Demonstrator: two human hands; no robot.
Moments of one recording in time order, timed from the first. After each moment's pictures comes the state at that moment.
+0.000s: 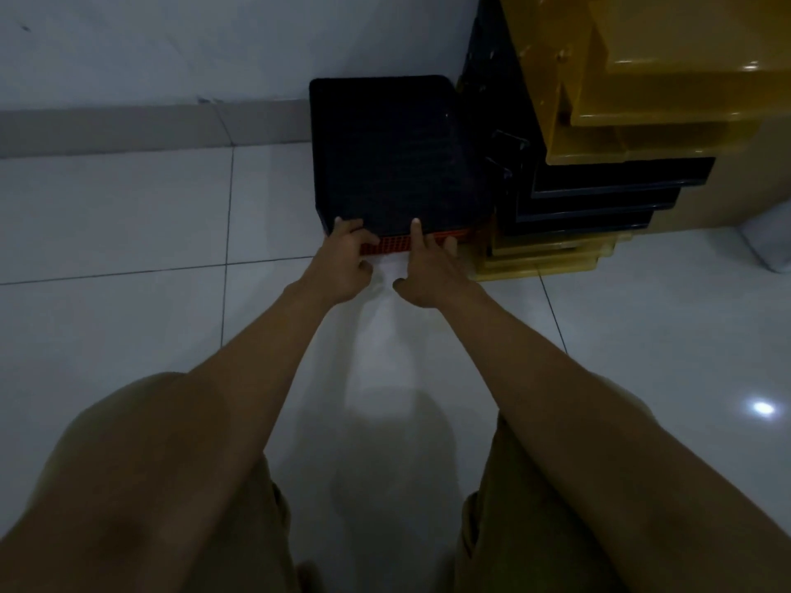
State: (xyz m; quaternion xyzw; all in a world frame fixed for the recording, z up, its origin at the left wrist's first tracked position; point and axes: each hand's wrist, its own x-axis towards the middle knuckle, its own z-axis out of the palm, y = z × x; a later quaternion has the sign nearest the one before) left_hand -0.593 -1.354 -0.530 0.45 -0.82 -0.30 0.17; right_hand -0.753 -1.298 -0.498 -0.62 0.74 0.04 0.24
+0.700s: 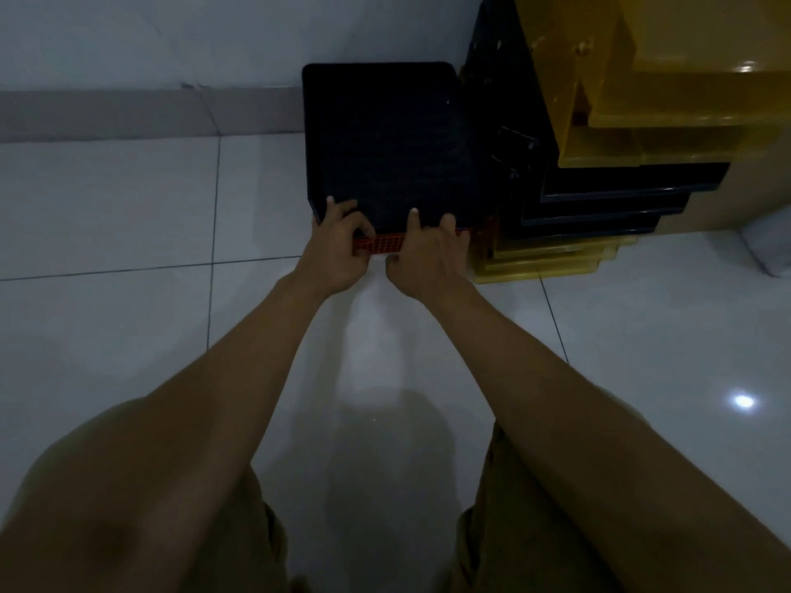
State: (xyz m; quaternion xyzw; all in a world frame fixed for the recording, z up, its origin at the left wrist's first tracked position) left_hand -0.598 -1.382 -0.543 0.46 -0.80 -0.32 0.20; right_hand -0.743 -1.320 -0.500 -0.61 0.79 0.03 0.11
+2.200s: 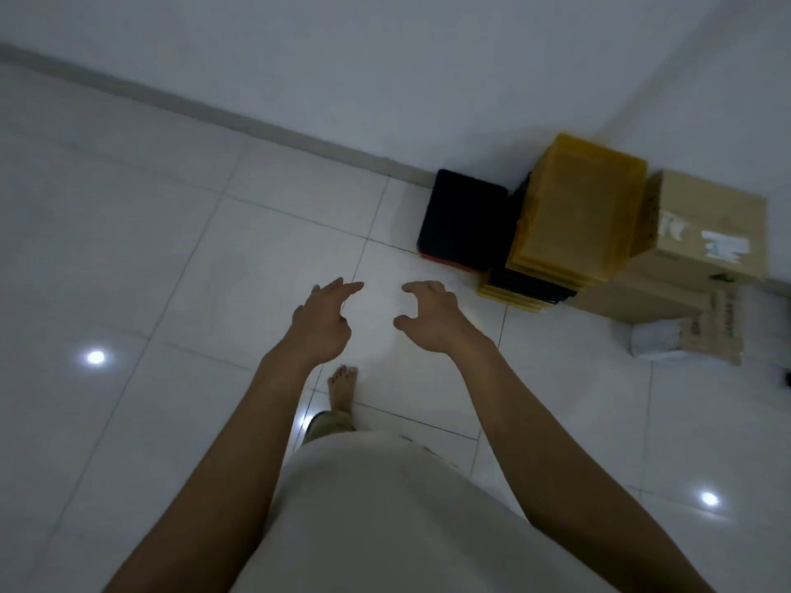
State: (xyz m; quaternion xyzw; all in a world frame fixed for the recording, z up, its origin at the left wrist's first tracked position) left_hand -0.443 -1.030 0.095 0.69 -0.58 -0.42 0.10; right_hand -0.633 -1.073 0.107 -0.65 0.61 0.07 0.45
